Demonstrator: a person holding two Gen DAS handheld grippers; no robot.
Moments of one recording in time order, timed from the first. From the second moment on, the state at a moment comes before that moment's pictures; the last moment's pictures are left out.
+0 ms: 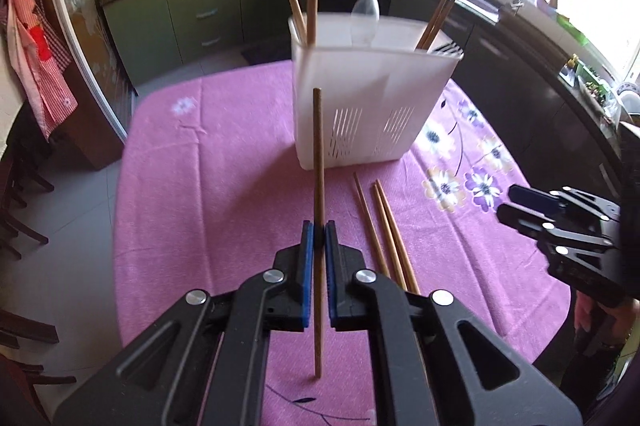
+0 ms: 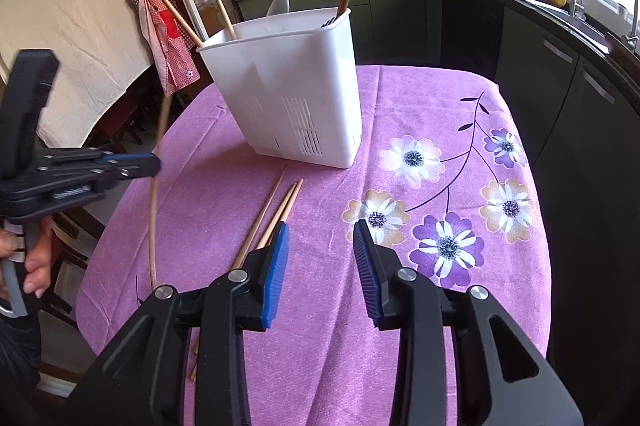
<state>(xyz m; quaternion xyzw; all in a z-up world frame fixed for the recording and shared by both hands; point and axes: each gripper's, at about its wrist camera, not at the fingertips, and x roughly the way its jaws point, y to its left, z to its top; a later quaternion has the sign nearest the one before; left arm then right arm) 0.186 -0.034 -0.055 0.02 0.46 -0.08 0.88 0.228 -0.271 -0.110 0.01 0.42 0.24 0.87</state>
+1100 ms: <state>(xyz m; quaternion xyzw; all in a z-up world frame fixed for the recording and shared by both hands) 0.136 -0.019 -0.032 0.03 0.41 -0.09 0.91 0.274 -0.171 -0.182 -0.09 0.55 0.24 0.79</state>
